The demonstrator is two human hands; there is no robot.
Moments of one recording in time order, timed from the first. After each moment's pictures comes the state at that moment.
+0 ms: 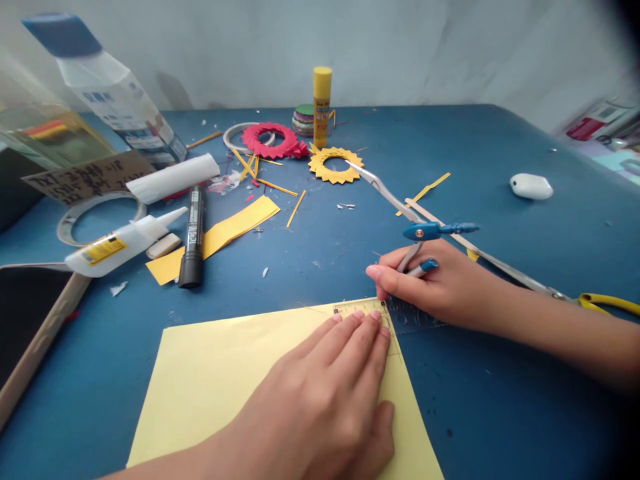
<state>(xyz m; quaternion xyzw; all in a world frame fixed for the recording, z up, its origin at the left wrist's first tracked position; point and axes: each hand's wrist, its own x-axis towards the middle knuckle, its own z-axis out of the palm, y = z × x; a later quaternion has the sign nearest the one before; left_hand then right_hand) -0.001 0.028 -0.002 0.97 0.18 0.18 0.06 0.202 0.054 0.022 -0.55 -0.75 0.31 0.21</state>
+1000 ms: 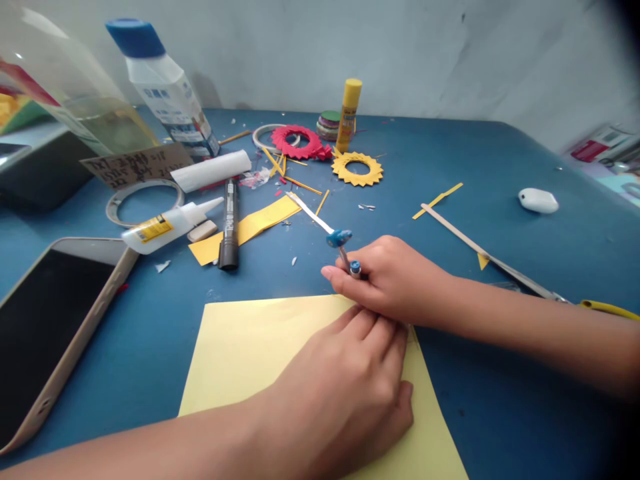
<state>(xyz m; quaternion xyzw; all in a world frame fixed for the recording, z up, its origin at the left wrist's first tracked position) 0.002 0.028 -0.002 0.96 0.17 0.21 0.08 0.139 0.072 0.022 -0.53 -0.82 0.18 0.14</state>
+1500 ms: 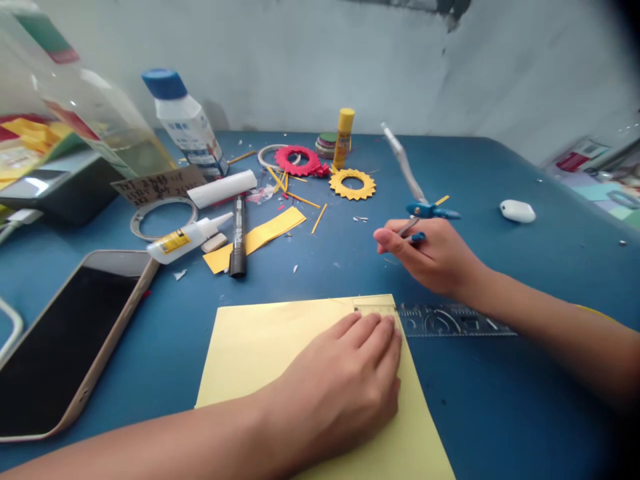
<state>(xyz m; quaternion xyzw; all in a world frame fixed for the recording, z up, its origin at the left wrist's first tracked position) -0.003 0.028 -0.006 0.97 0.12 0.20 0.06 0.193 0.075 0.030 -0.59 -0.77 0.09 0.22</state>
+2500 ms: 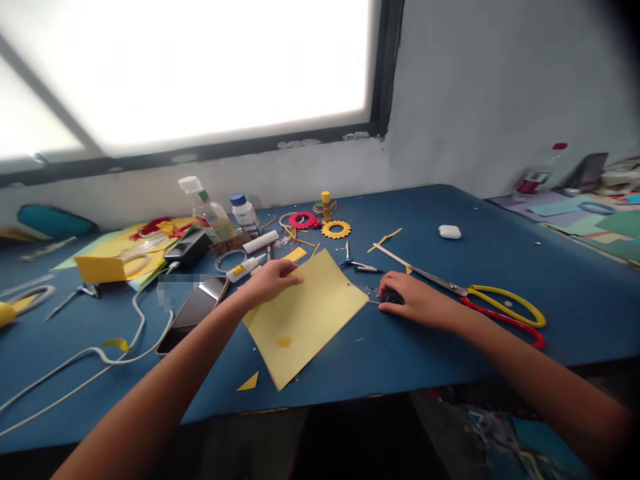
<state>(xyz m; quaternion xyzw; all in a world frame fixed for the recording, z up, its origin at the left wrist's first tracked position) -0.056 0.096 0.053 0.77 0.47 0.19 0.38 0.236 -0.017 0.025 -0.57 -0.78 0.20 0.14</state>
